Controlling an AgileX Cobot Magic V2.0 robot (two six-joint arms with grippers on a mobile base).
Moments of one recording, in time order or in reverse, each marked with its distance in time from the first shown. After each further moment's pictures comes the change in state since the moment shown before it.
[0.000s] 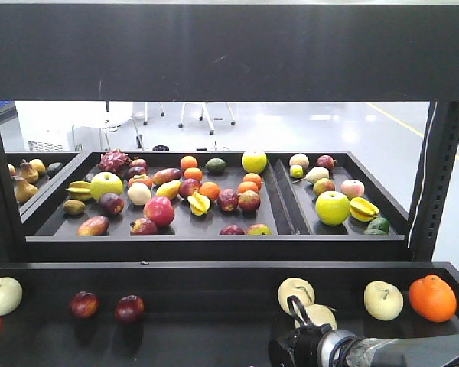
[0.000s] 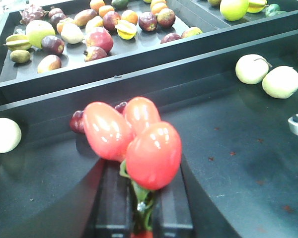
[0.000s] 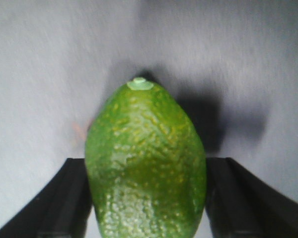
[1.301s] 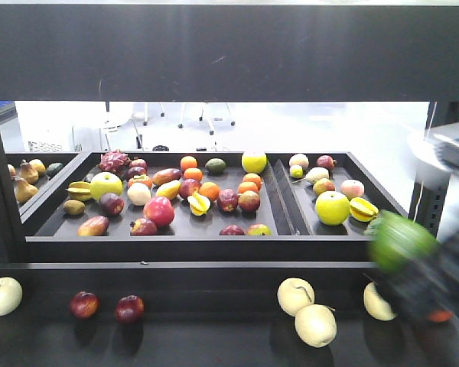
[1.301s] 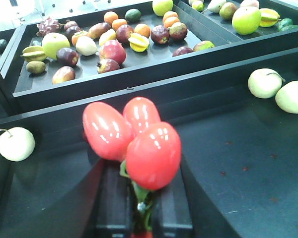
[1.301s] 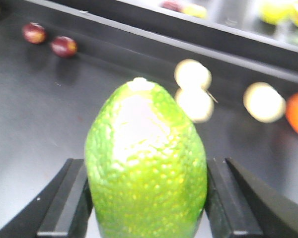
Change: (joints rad) left arm 0.000 0.000 0.000 -0.004 -0.061 0.000; right arm 0.024 -1.293 0.293 -0.245 0.092 -0.016
